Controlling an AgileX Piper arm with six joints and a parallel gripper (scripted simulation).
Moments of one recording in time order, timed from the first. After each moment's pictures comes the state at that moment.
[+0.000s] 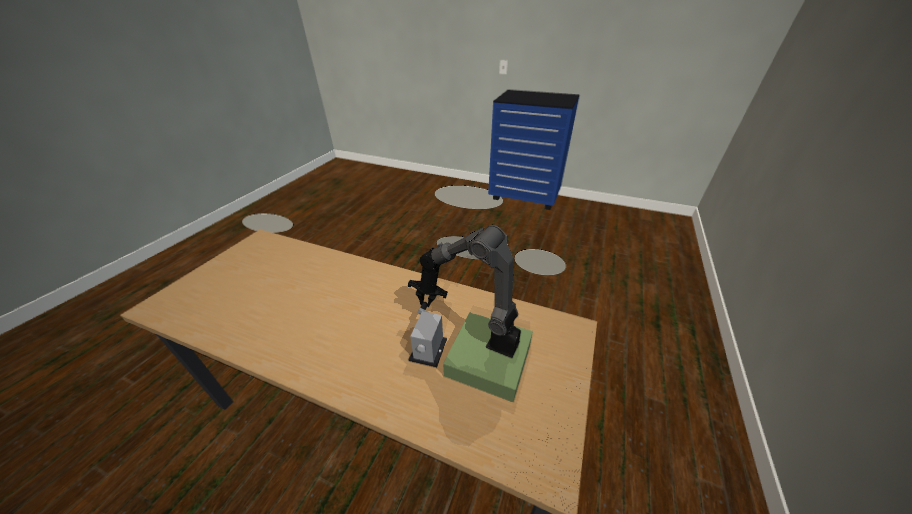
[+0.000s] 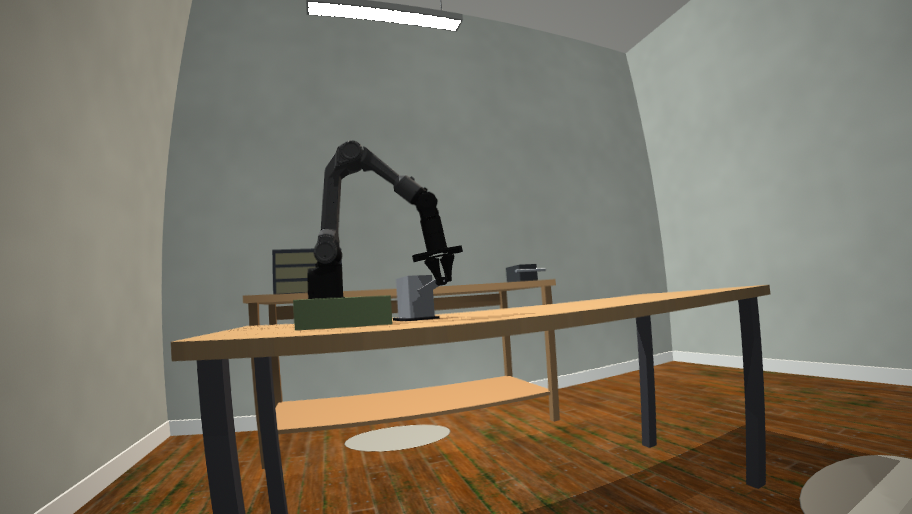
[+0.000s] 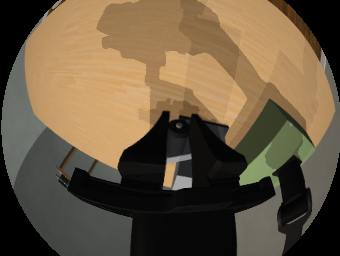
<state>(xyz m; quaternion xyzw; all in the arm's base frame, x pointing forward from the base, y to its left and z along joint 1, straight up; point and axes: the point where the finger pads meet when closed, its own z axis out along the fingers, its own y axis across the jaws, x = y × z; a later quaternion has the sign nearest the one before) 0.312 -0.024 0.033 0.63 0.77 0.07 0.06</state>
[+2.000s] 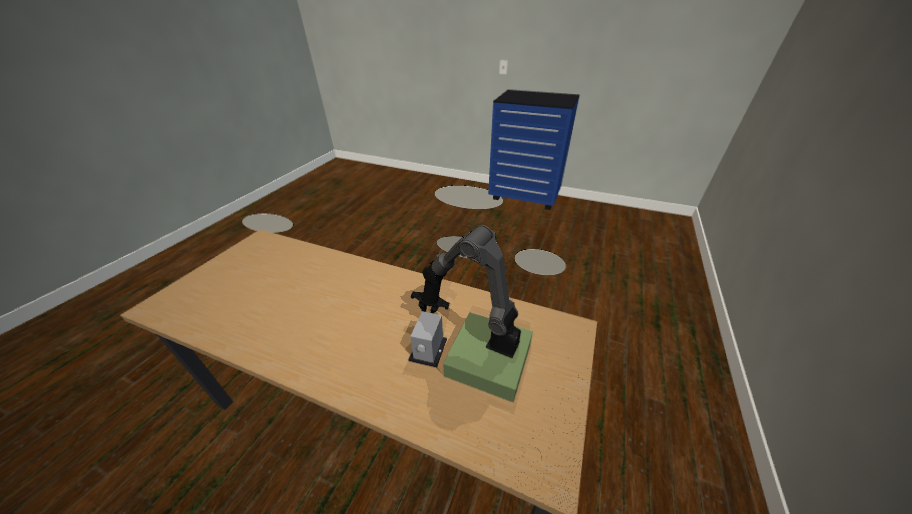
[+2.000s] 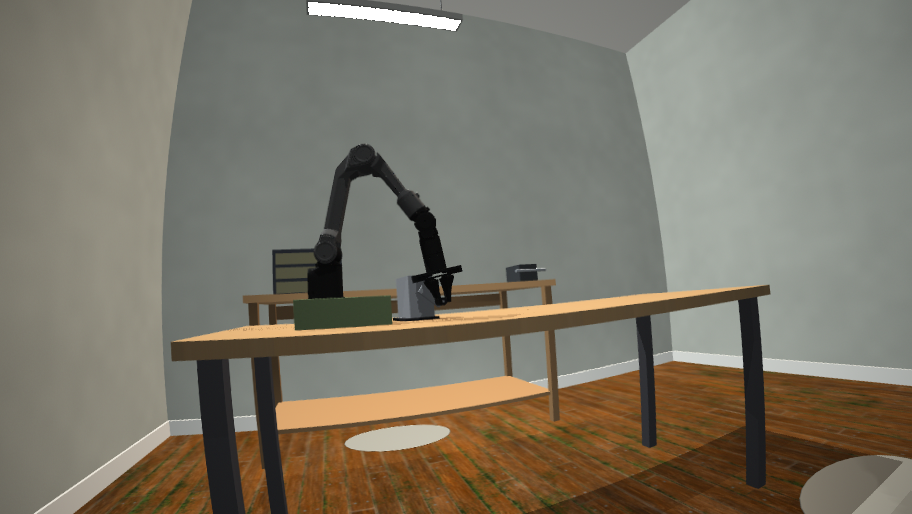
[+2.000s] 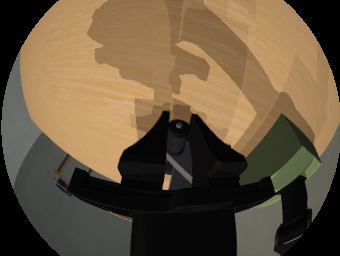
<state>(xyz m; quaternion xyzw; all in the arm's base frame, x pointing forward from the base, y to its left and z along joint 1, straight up) 0.307 -0.025 -0.024 0.63 0.77 0.07 0.06</state>
